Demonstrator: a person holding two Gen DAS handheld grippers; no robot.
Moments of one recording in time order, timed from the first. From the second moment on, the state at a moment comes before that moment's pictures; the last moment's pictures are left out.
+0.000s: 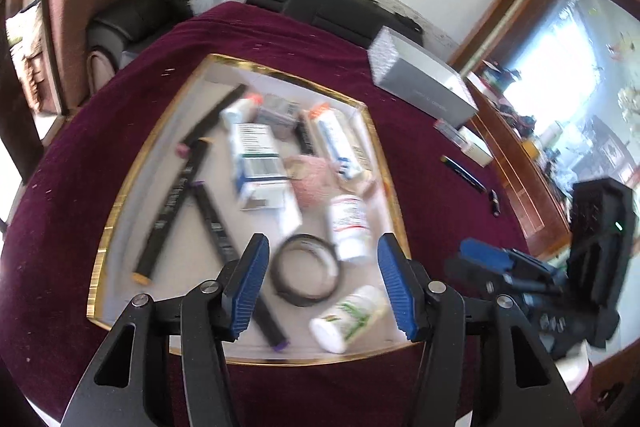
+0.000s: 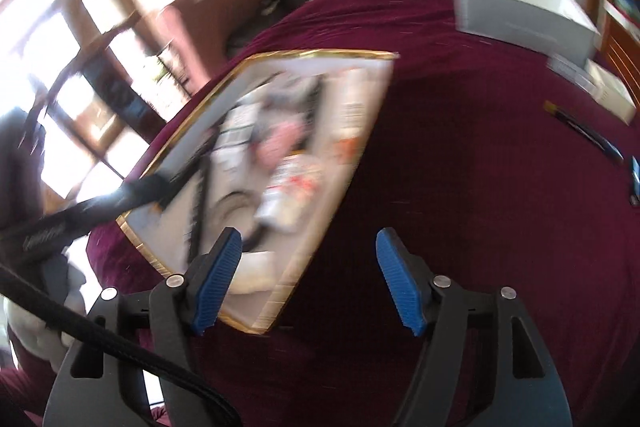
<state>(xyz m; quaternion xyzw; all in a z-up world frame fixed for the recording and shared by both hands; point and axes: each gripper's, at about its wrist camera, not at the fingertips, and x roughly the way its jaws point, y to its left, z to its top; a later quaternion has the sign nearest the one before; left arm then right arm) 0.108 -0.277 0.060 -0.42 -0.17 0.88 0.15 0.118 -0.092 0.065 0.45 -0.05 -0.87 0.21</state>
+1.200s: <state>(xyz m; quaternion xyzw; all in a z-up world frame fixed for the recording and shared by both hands) 0.044 -0.094 0.040 -0.51 -0.10 0.82 0.25 -0.045 0.129 0.021 0.53 -0.28 -0.76 0.24</state>
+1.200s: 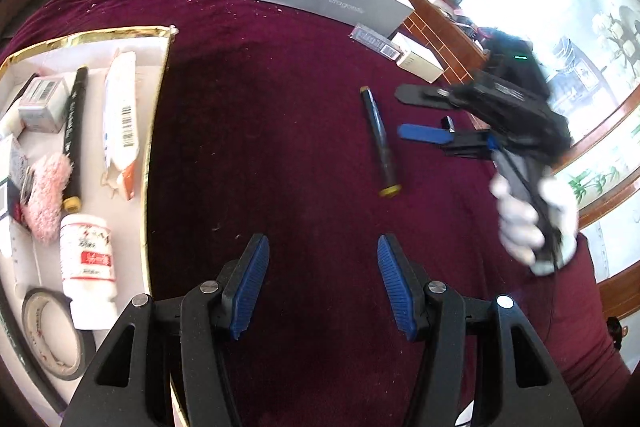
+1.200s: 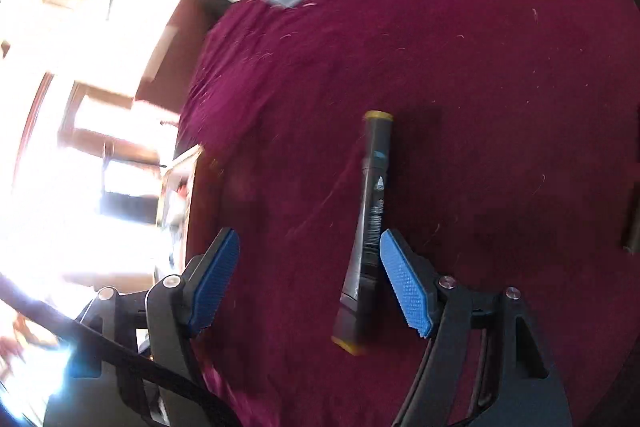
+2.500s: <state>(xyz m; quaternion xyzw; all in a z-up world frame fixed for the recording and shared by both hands) -0.036 0.016 -0.001 -0.43 0.03 0.88 0.17 -0.198 0.149 0.068 0.46 -0.02 -0.89 0.00</state>
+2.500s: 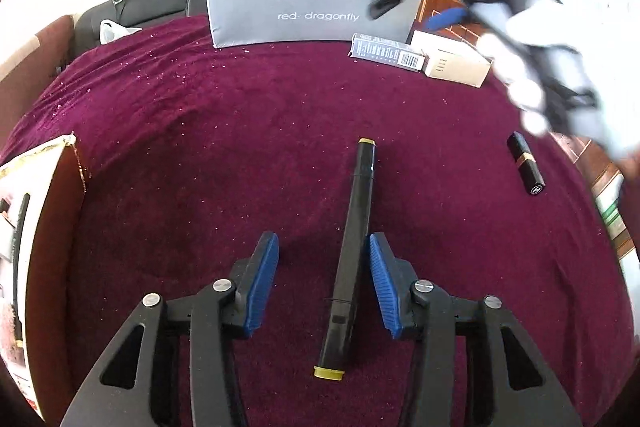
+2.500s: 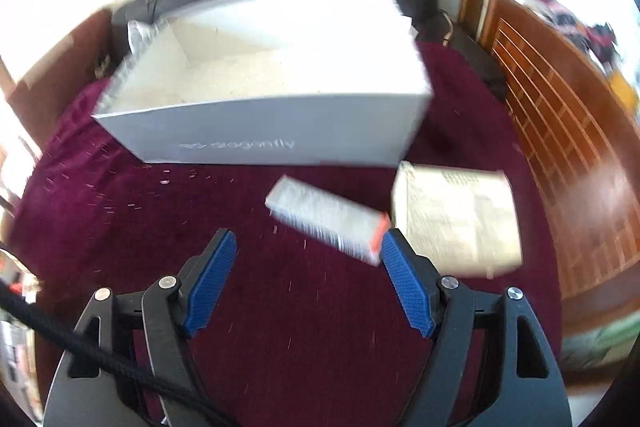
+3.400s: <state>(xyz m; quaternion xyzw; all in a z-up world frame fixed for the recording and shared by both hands) -0.047 -0.011 -0.003 -0.44 -0.08 0.87 0.19 -0.210 0.177 0.063 0.49 0.00 -0.87 -0.02</state>
